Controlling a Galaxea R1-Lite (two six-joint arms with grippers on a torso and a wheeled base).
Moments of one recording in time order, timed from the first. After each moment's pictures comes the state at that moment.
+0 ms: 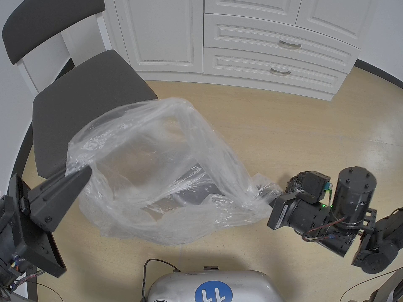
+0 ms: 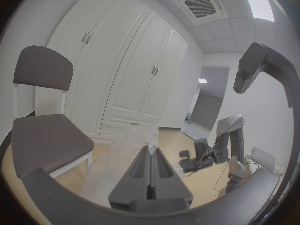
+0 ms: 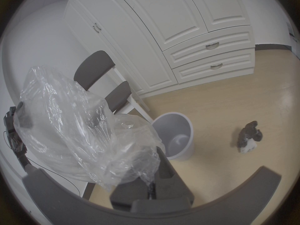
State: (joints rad) left arm -0.93 1.02 -0.27 -1.04 0.13 0.03; right arm 0.77 1.69 -0.44 -1.12 -0.21 0.39
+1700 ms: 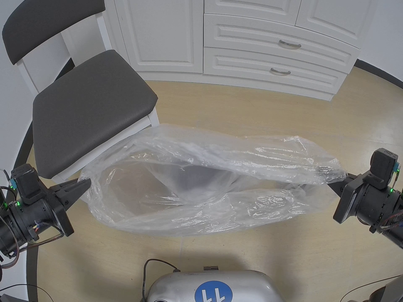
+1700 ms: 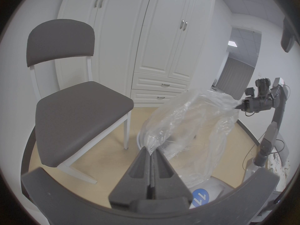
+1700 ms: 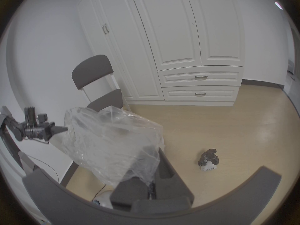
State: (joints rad) left arm -0.31 1.12 -0.33 -0.65 -0.22 0.03; right arm 0.82 1.21 -0.53 -0.53 -0.43 0.18
